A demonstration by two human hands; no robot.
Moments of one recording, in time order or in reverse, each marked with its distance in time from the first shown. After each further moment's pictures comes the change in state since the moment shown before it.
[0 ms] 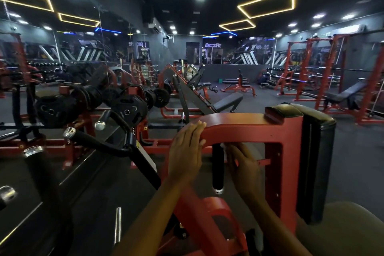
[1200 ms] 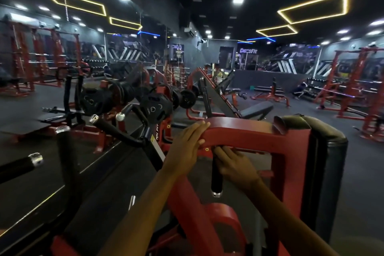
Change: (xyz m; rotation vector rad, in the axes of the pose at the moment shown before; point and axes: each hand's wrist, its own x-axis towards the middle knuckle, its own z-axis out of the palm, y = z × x) left_hand 0.007 0.011 -0.015 -0.052 -0.132 -0.040; right_hand 0.035 0.023 -0.003 -0.375 -0.271 -0.887
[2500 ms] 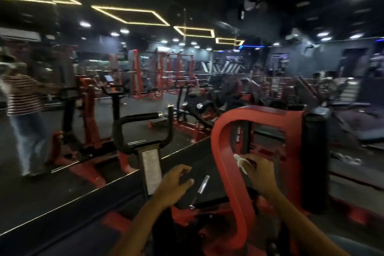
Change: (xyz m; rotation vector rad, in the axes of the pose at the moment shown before) left_hand -0.227 0.306 -0.107 0.065 0.022 -0.939; right_hand -0.140 -0.046 -0.165 1.289 0.065 0.589
